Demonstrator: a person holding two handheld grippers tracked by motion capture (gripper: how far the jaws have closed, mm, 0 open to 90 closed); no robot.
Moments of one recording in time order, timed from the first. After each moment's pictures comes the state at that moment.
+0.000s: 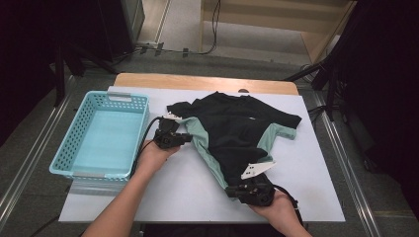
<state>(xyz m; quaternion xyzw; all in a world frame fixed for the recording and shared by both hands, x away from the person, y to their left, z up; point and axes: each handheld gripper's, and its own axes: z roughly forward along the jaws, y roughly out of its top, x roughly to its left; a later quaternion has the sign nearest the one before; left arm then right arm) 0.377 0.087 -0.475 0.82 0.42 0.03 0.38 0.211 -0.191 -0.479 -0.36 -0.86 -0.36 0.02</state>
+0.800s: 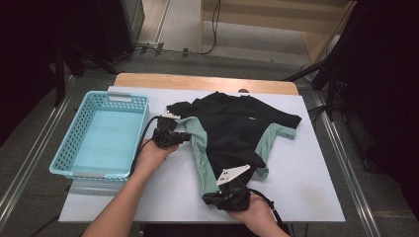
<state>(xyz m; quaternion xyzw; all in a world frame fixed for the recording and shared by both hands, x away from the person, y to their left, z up) 0.381 0.091 -0.476 0.82 0.42 0.03 0.38 0.209 -0.132 -0.490 -0.32 -0.87 -0.37 0.05</state>
